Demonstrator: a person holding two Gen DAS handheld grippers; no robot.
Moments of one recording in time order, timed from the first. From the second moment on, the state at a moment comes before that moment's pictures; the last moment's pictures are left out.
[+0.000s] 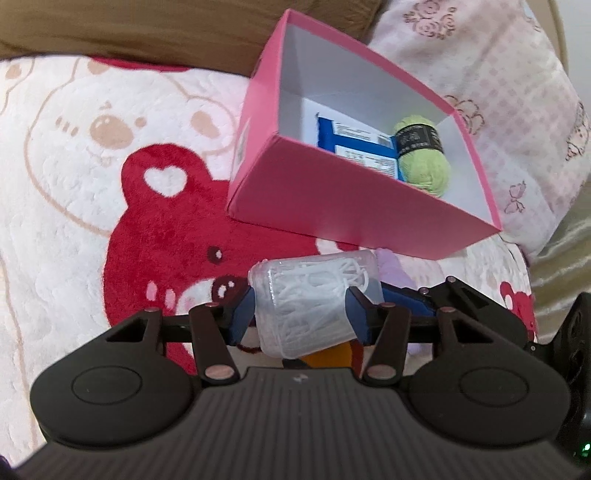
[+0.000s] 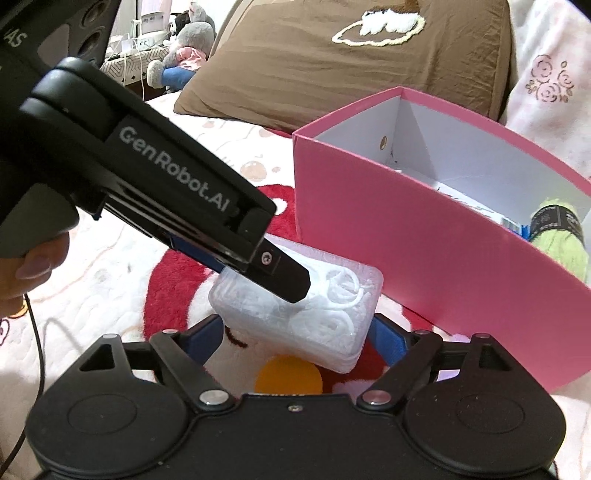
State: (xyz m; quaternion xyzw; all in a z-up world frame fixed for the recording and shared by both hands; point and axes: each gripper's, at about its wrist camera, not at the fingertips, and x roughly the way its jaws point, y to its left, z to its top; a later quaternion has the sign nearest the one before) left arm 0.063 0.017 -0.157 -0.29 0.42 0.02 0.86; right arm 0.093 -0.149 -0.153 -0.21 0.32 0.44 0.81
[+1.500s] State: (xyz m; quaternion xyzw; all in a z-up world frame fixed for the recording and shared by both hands) left arm 0.056 -0.068 -0.051 -0.23 0.39 -0.01 0.89; right arm 0.068 -0.220 -0.092 -0.16 0.28 0.42 0.85
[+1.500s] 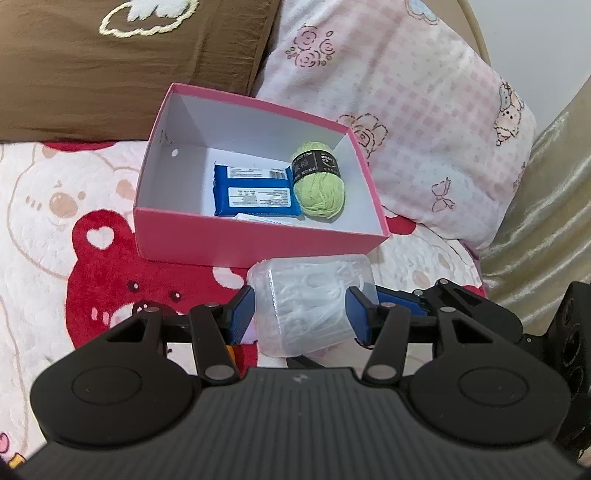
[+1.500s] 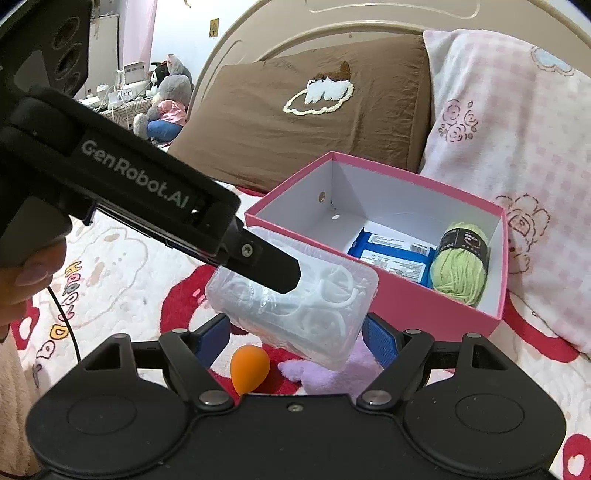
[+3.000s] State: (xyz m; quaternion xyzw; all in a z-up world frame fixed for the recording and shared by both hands) left arm 0.183 0.012 -0.046 -0.25 0.42 0.05 0.87; right arm 0.223 -0.166 -0.064 -0.05 0.40 0.45 0.80
